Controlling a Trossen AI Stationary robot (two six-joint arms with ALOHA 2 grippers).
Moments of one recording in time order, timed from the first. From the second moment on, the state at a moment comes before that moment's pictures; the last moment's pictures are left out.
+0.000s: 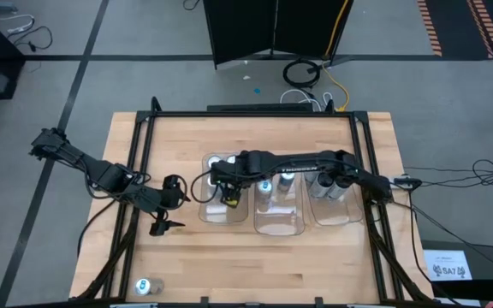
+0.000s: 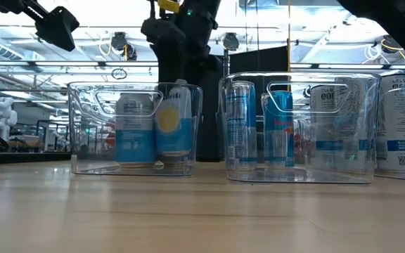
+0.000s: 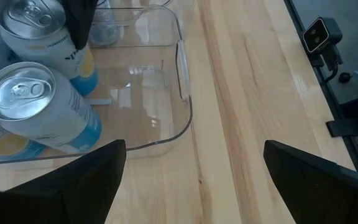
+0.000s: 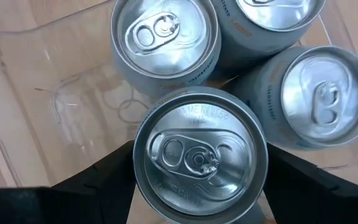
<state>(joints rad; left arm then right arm) -0.49 0.90 0.78 -0.69 -0.17 -0.31 0.03 2.29 2.23 -1.15 0.20 0.40</state>
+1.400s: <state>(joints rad) -0.49 0.90 0.78 -0.69 -0.17 -0.64 0.24 2.00 2.24 -1.39 0.36 0.62</state>
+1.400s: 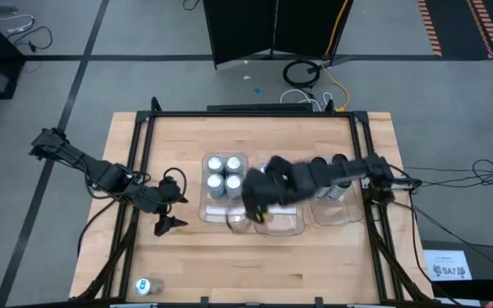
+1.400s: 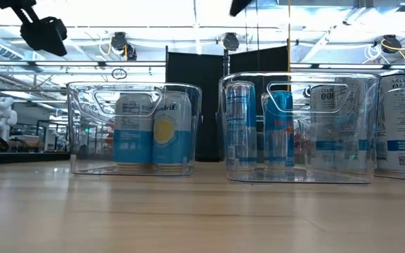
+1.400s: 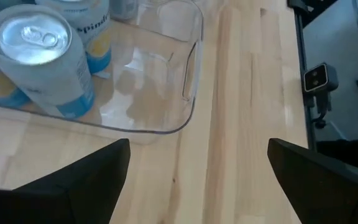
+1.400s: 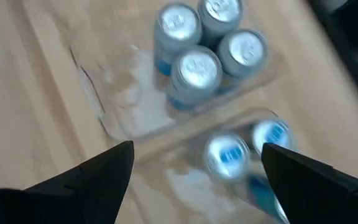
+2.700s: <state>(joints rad) -0.49 0.90 0.78 -0.64 -0.31 -0.65 0.36 0.37 0.42 -0.36 0.21 0.34</state>
